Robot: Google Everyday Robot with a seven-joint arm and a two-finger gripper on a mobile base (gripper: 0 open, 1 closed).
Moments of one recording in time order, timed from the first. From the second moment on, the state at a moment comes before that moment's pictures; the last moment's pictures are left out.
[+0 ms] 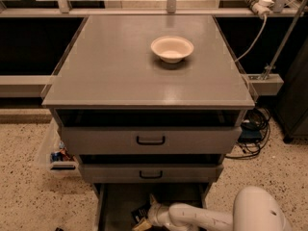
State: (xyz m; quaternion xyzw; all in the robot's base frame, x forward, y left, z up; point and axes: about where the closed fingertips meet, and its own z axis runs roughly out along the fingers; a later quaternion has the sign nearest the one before) arm 0.501 0.045 0.123 -0.47 0.78 0.21 0.36
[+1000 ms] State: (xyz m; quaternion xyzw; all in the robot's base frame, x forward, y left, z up) arm 0.504 0.041 0.097 -0.47 0.79 0.21 0.33
